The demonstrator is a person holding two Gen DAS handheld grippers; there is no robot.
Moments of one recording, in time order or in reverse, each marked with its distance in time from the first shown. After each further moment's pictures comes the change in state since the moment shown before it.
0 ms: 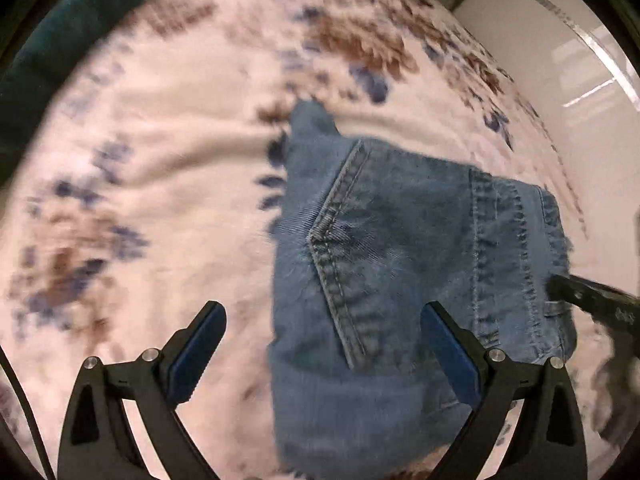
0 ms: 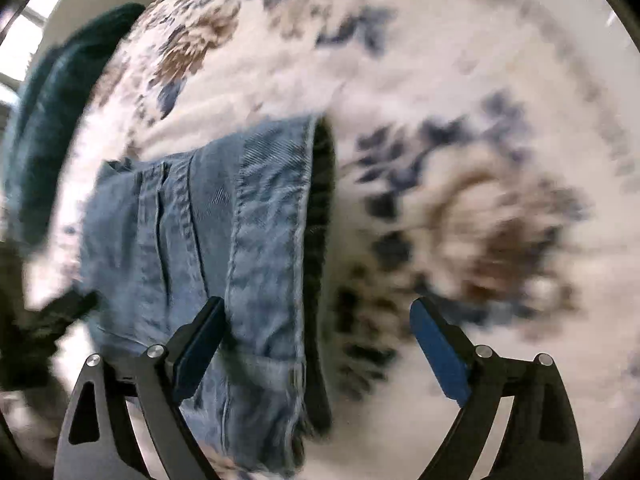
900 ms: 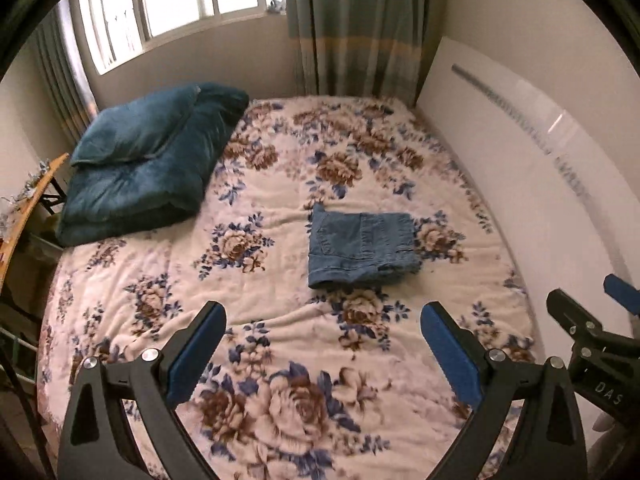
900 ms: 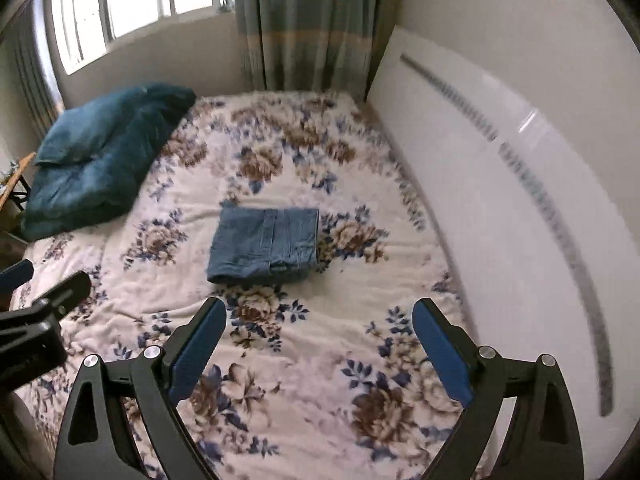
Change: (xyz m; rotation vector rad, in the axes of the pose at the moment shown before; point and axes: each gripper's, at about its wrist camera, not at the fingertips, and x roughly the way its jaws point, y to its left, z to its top) left arm -0.461 -0.092 -0.170 0.067 -0.293 0.130; right arm -0.510 0.127 -0.303 -0.085 -0.434 -0.230
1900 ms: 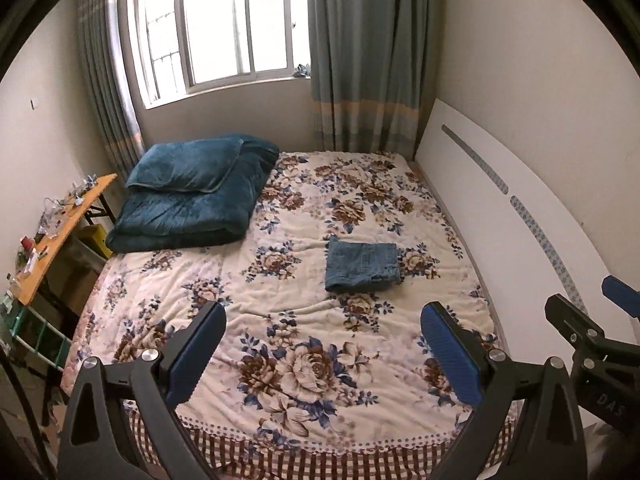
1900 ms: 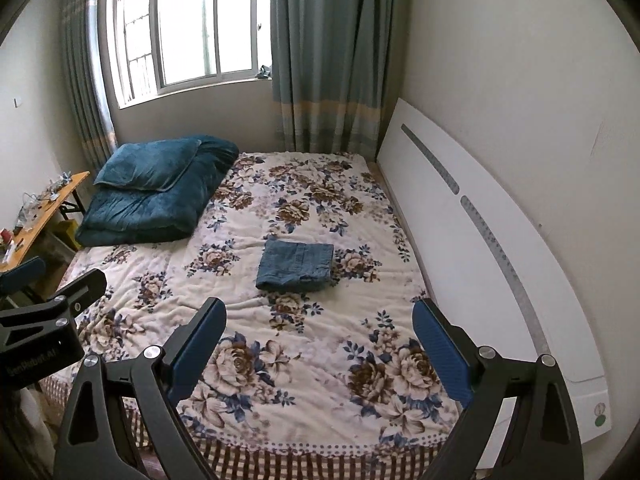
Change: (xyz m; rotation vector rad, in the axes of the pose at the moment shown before) left arm -0.255 0.001 -0.074 -0.038 -0.168 0.057; right arm -0.332 -0.030 -0.079 -0.043 -0.171 0.094
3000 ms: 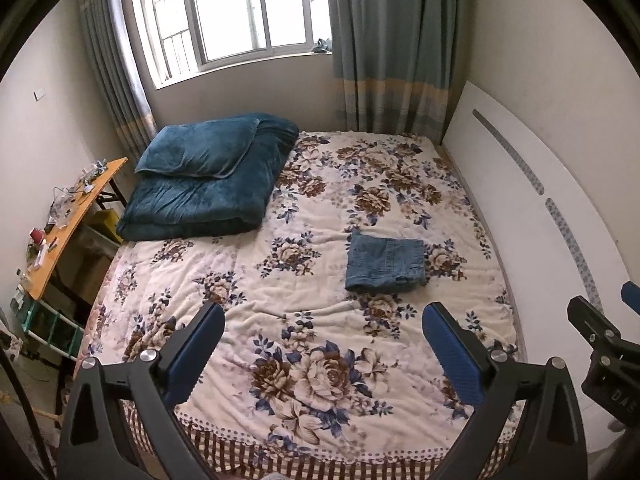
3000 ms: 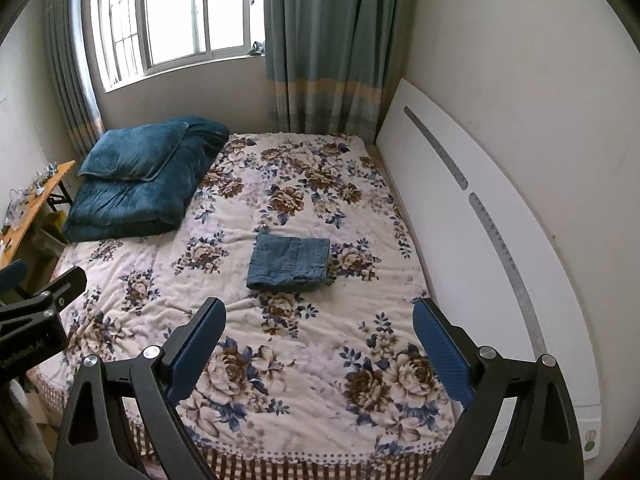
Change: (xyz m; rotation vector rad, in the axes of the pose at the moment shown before) left arm 0.078 0.004 0.057 -0.034 0.107 0.080; right arm 0.103 -0.002 0.075 -0.022 0.098 -0.022
